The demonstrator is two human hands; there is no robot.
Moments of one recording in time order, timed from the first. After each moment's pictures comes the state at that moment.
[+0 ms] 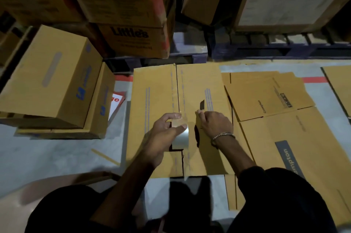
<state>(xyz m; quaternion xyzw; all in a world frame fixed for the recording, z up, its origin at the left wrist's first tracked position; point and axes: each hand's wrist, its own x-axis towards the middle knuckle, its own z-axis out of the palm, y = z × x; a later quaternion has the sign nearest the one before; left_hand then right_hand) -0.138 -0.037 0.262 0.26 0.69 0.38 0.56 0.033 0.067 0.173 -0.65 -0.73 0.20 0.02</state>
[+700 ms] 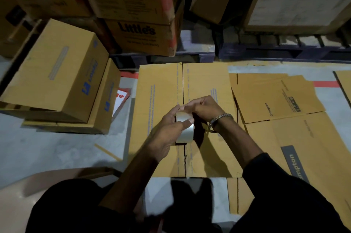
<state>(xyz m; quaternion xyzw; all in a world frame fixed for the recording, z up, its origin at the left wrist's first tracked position) -0.137 -0.012 0.239 0.25 0.63 0.42 0.61 -0.011 0.090 0.242 -0.52 -0.53 0.65 0.15</state>
